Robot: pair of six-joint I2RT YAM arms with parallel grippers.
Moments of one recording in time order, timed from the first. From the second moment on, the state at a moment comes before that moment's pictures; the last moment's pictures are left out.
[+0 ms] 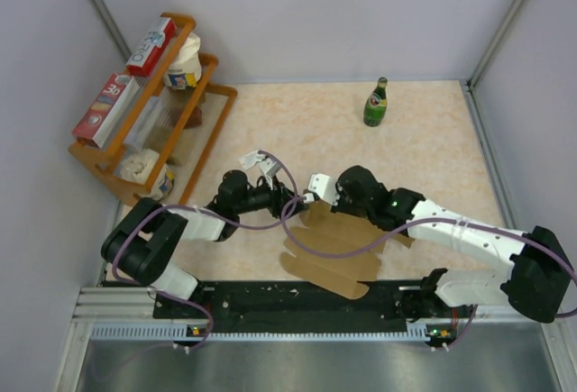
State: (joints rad) left arm -0.53 1.53 0.43 0.87 0.68 -0.37; right arm 0.89 1.21 0.83 -0.42 0.23 -0.58
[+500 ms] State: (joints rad) left arm -0.53 1.48 0.38 0.88 0.65 -0.33; right arm 0.93 1.19 0.77 -0.35 0.24 -0.67
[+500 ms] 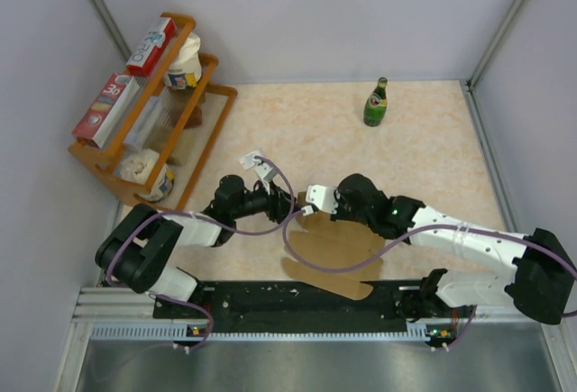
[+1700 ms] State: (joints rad) left arm -0.61 1.52 0.36 0.93 0.63 -0.31; right arm 0.95 1.11 0.73 -0.32 0.20 -0.68
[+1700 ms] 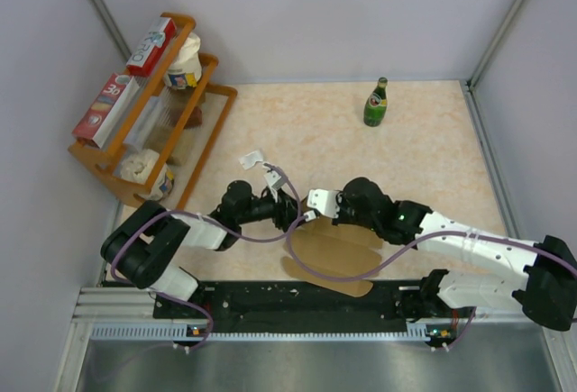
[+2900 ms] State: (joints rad) left arm -0.64 1.50 0.29 1.04 0.70 -0.35; right arm 1.05 1.12 0.70 -0.32 0.39 -0.75
